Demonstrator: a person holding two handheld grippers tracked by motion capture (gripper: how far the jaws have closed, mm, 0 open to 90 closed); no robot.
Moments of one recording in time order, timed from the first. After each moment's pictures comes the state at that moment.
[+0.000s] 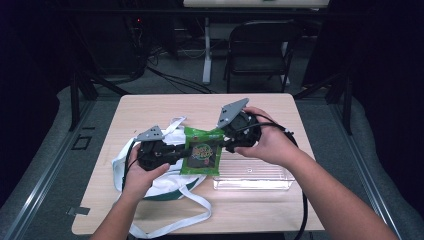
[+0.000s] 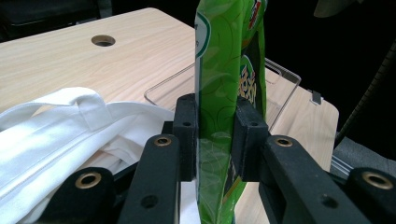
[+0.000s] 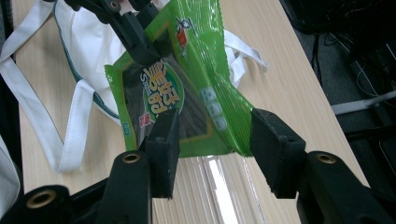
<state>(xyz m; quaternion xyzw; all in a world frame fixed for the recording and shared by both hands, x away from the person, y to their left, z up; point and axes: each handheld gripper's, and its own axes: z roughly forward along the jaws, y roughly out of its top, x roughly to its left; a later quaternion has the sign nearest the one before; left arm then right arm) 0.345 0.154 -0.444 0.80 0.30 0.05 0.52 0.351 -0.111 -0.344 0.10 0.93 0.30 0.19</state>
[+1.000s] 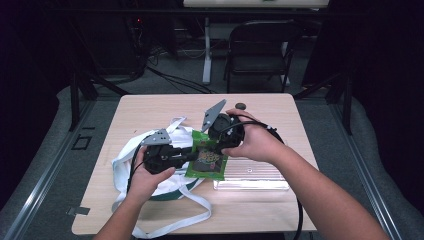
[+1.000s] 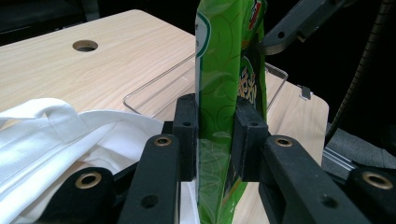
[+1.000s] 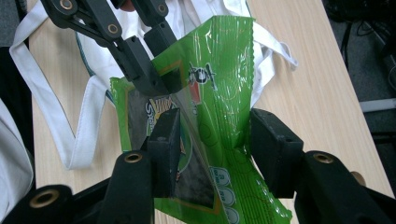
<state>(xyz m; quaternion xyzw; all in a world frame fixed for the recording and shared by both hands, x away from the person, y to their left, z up) 0.338 0.138 -0.444 0.80 0.27 0.05 0.53 0.362 -0.079 -0.356 0.08 0.95 0.26 0.16</state>
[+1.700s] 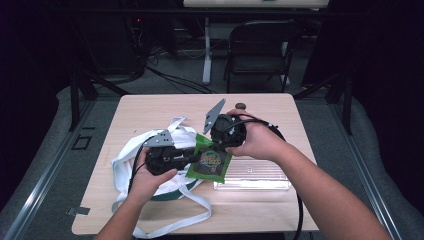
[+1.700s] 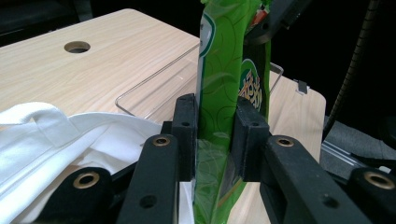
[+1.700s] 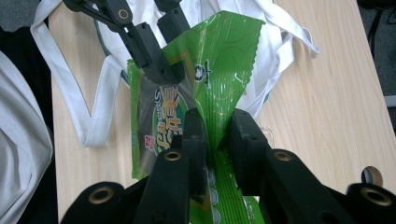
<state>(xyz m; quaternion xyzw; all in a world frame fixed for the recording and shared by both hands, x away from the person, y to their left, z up) 0.336 0.134 -0.446 0.81 0.26 0.05 0.53 0.363 -0.083 -0.355 0.06 0.96 0.23 0.12</state>
